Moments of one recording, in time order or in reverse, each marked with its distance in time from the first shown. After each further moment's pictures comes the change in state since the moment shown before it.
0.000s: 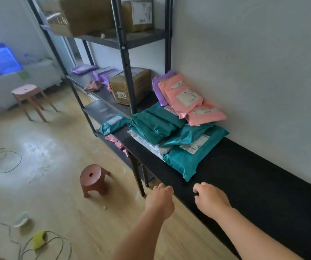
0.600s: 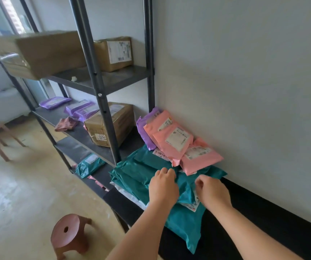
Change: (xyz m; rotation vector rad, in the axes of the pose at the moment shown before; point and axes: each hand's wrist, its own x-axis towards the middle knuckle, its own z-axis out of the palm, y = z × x) left_hand 0.186 0.039 -0.126 -0.086 0.378 0.184; right_hand 0.144 -0.003 -0.120 0.272 0.368 0.236
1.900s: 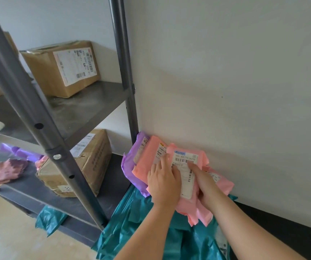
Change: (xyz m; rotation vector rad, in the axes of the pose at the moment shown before) left_hand 0.190 -0.015 0.004 -0.286 0.196 0.124; right_hand 0.174 -0.072 0.004 1.504 0.007 0.524
